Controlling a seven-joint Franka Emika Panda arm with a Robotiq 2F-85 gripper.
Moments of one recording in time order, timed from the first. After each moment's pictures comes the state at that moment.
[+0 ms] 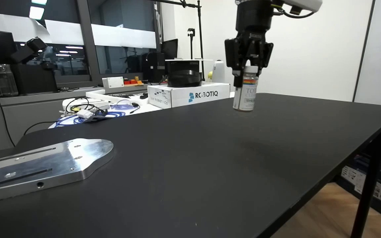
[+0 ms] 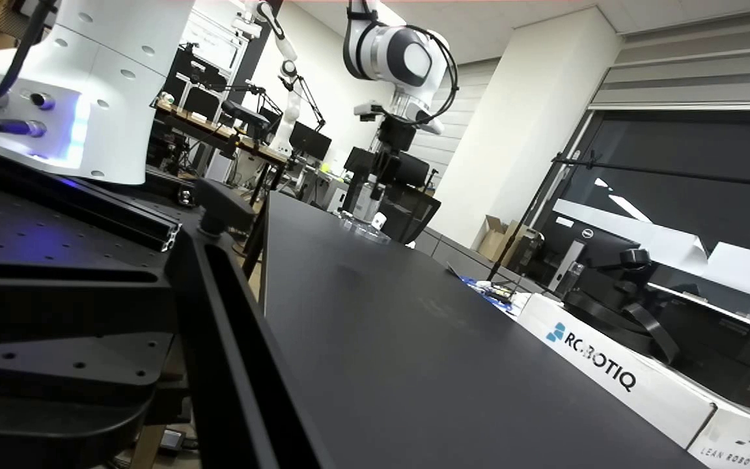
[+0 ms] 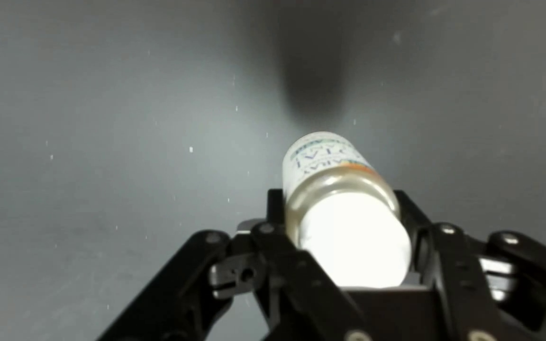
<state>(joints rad) 0.20 0.07 0.16 -2.45 -0.02 2.61 0.49</state>
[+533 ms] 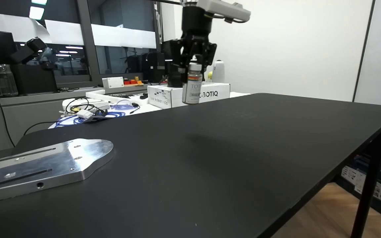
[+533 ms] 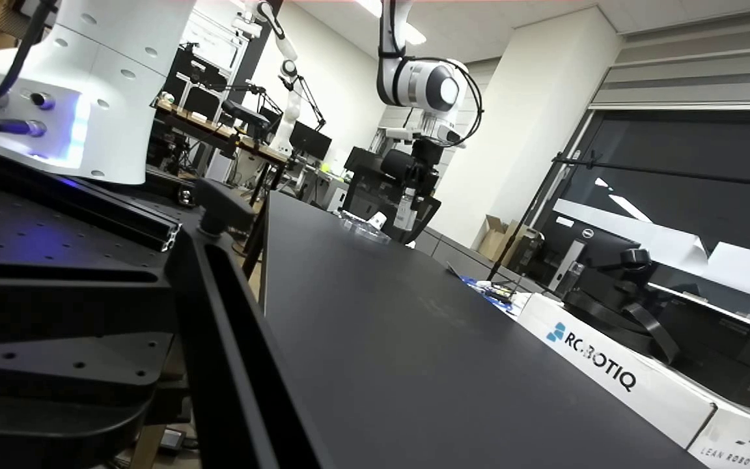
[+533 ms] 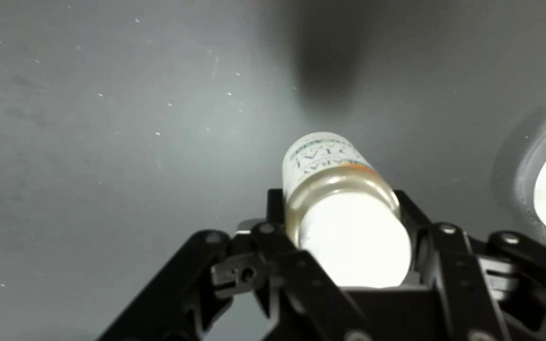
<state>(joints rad) 0.27 0.37 0.12 -1.99 -0.16 2.54 0.51</state>
